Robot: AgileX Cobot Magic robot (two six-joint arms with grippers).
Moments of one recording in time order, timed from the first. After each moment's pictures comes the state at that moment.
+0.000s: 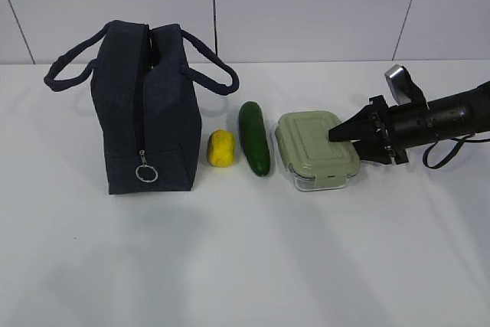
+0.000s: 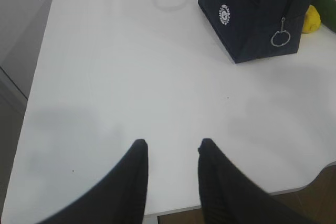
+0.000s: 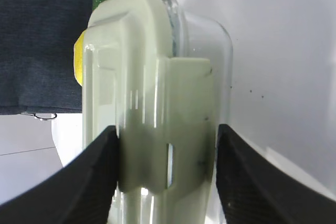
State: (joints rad) left arm -0.24 0.01 -0.52 0.15 1.10 -0.10; right arm -0.14 2.37 -1.51 1.28 1.18 -0.99
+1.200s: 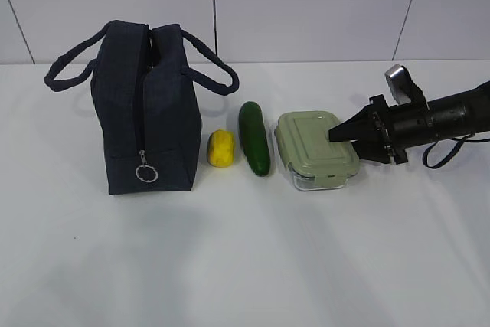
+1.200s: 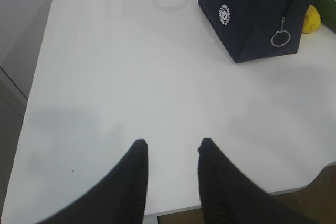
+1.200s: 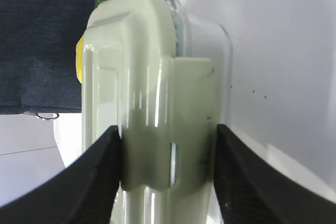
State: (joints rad) left arm -0.24 0.01 -0.52 0.15 1.10 -0.10; right arm -0.14 2.37 -1.51 1.28 1.18 -0.99
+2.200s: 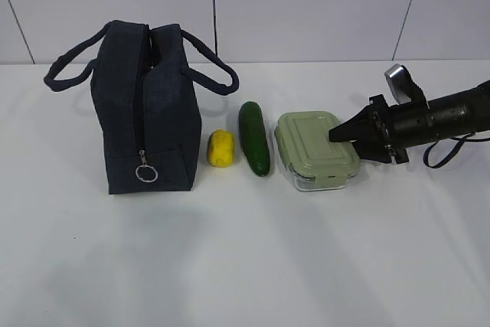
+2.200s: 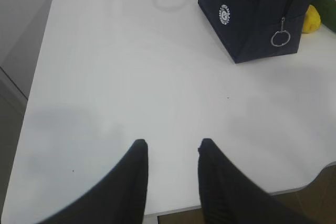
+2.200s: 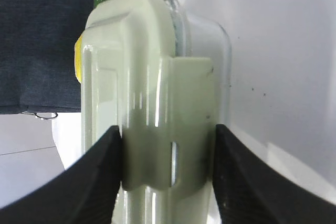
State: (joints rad) left arm -0.24 0.01 -0.52 0.15 1.10 -0.10; right arm -0.14 2.37 -1.51 1.28 1.18 -0.98
